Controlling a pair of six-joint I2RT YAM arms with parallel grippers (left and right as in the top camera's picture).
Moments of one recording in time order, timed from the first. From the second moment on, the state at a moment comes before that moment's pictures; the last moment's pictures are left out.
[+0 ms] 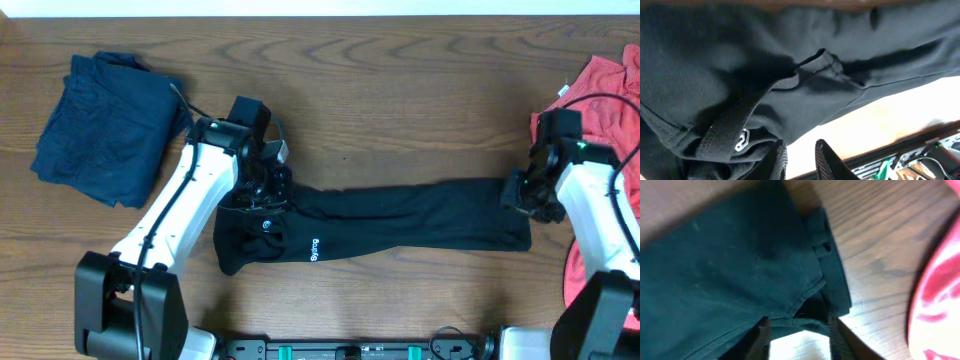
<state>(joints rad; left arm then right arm) -0.28 1.63 1.21 -1.14 0.38 -0.27 -0.17 1.55 1.04 -1.00 0.11 0.26</state>
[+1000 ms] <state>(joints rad) -0.28 1.63 1.14 -1.11 0.38 -0.27 -0.28 1.58 0.75 -0.53 0.02 0.22</state>
